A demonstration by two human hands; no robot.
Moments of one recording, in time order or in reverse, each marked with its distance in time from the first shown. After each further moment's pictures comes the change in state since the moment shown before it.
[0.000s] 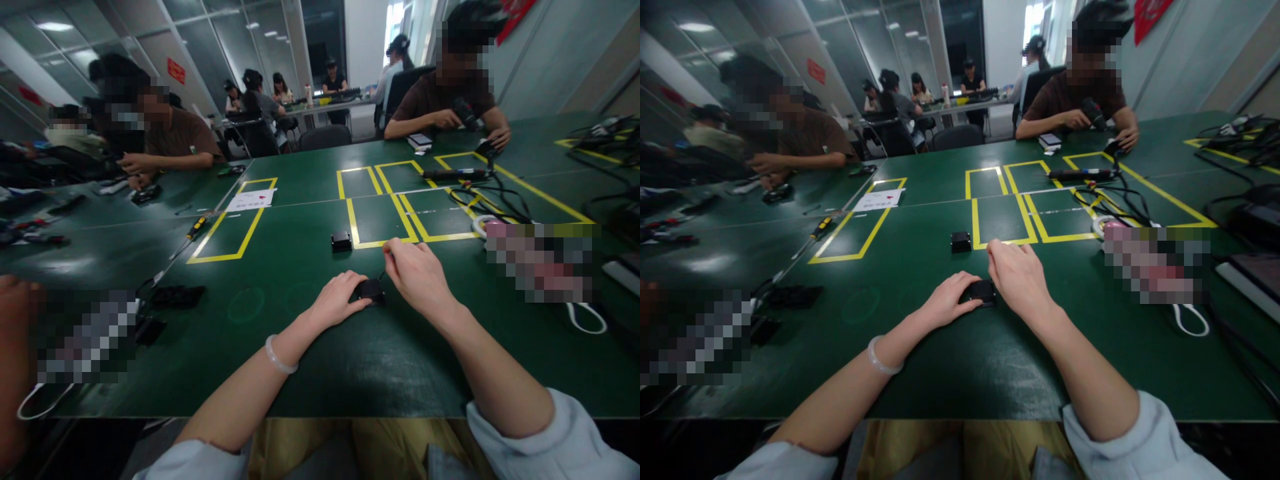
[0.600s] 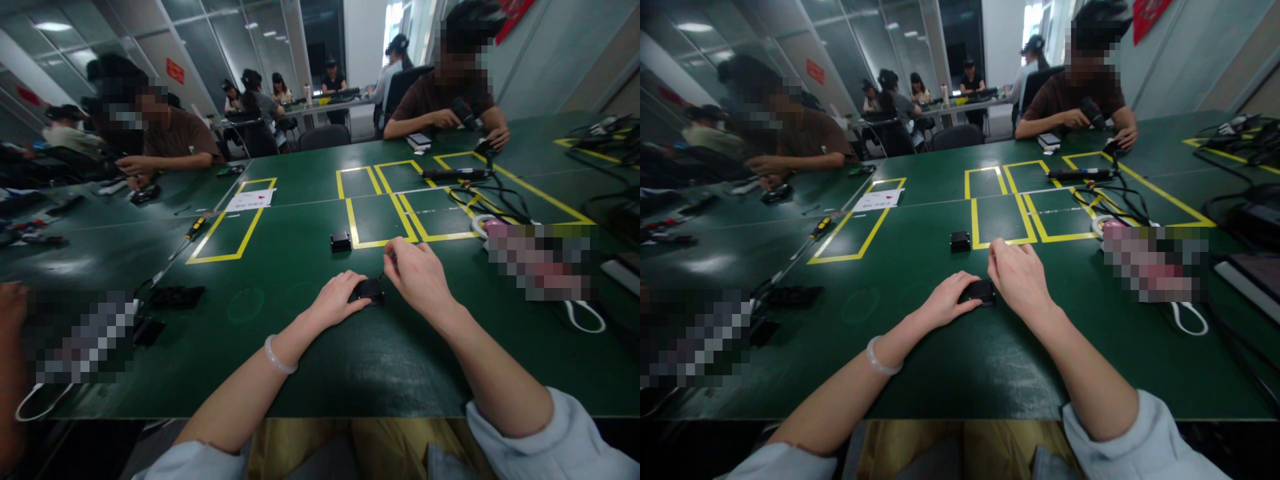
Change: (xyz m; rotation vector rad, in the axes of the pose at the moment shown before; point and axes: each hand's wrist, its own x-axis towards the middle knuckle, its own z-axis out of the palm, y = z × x) left_hand 0.000 0.000 0.001 -0.001 0.003 -0.004; right_hand -0.003 0.000 0.001 0.018 0.014 0.033
